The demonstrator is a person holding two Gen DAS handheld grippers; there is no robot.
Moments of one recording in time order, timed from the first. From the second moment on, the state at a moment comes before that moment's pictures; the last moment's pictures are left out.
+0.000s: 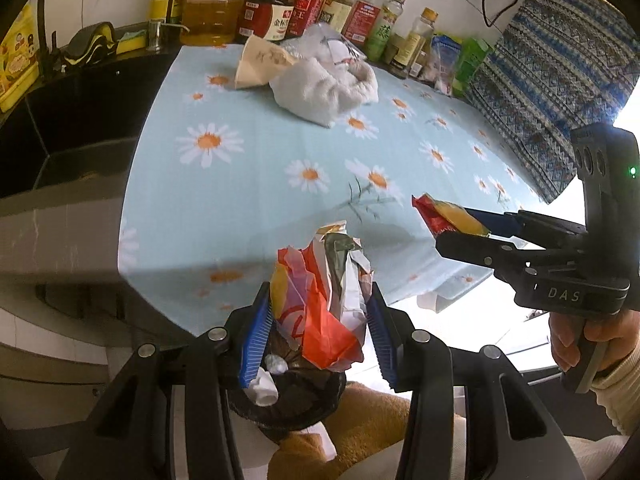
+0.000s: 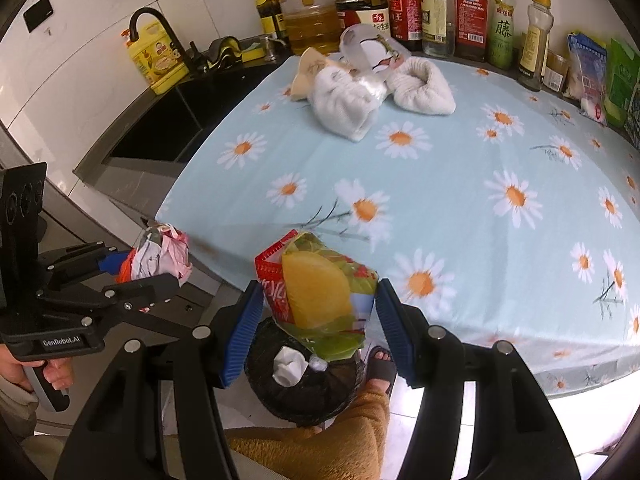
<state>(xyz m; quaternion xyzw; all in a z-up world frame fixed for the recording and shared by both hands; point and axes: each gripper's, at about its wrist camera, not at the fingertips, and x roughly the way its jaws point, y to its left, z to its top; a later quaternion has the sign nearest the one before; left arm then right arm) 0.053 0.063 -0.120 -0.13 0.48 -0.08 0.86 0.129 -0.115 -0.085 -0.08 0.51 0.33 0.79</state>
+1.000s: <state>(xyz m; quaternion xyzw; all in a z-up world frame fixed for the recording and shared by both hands) 0.016 0.059 -0.217 -0.15 0.58 -0.09 0.80 0.071 -0.100 -0.160 -0.07 0.60 0.33 0.72</state>
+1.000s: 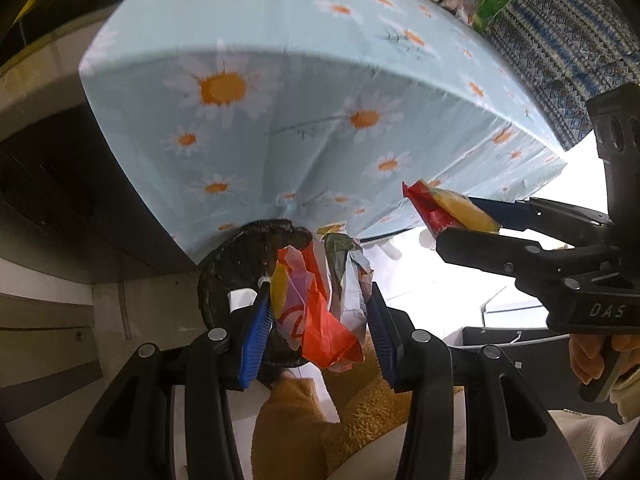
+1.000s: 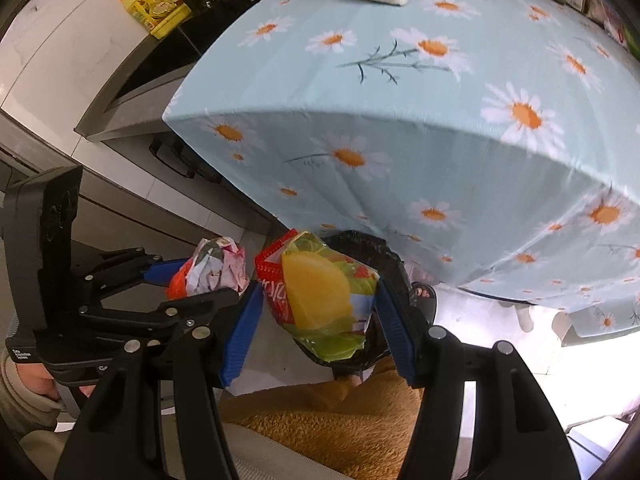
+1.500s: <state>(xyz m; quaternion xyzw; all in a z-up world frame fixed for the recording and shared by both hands) 0.011 0.070 -0.266 -0.17 0.62 -0.08 0.76 0.068 -0.097 -0.196 -0.04 0.65 0.31 0.70</state>
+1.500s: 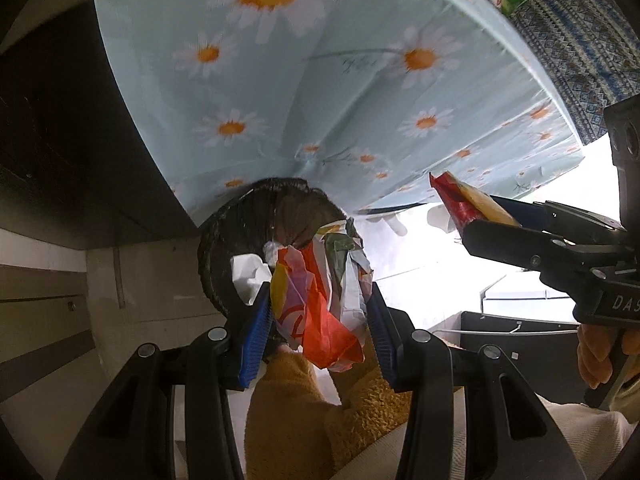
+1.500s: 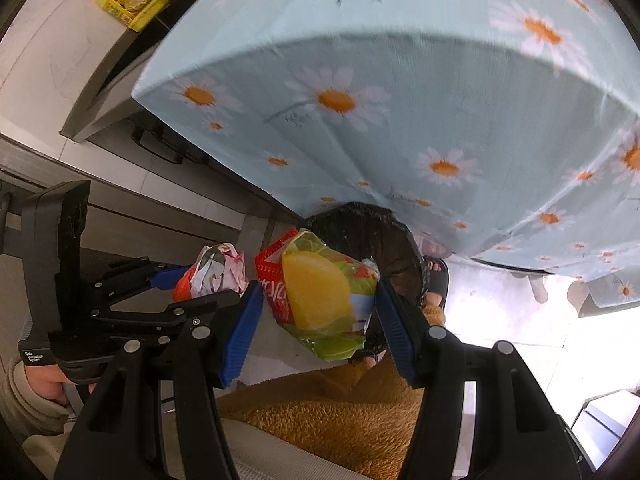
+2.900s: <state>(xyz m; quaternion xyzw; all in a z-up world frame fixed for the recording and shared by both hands) 0.030 0.090 -0.257 -0.19 0.62 -0.06 0.76 0.089 -0.103 -0.184 -0.02 0.64 0.30 0.71</state>
